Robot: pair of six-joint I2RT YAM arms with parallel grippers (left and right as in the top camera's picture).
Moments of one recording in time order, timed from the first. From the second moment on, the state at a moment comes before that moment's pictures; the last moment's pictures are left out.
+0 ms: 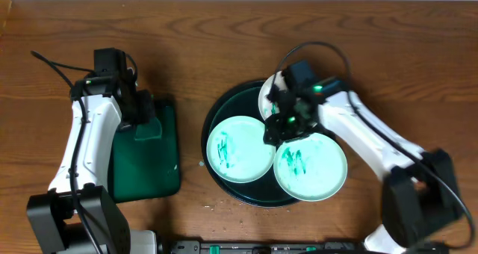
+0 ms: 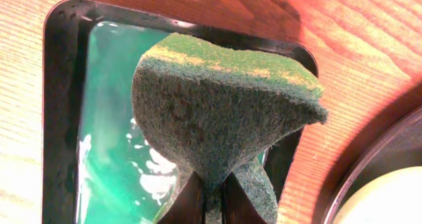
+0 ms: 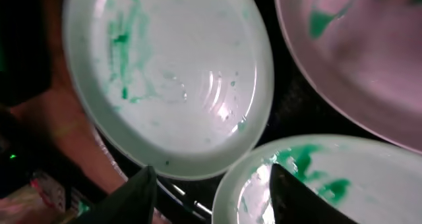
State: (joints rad) left arm 0.13 1.58 1.20 -0.94 0.02 -0.20; right arm 0.49 1.80 1.27 -0.93 -0.41 0.18
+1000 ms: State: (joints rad) left arm 0.10 1.58 1.20 -0.95 0.02 -0.21; right arm 0.50 2.00 1.27 -0.80 -0.39 0.28
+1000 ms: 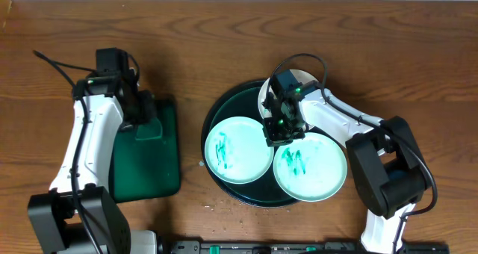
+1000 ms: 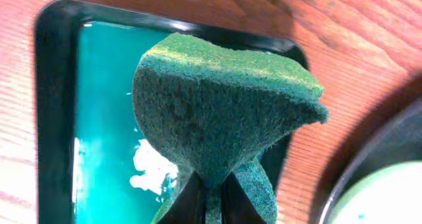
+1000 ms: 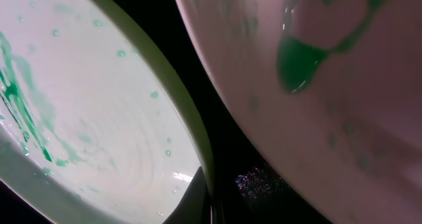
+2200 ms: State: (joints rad) left arm -0.46 1.89 1.20 -0.87 0.33 -0.41; right arm 0.50 2.00 1.27 -0.83 -0.39 0.29
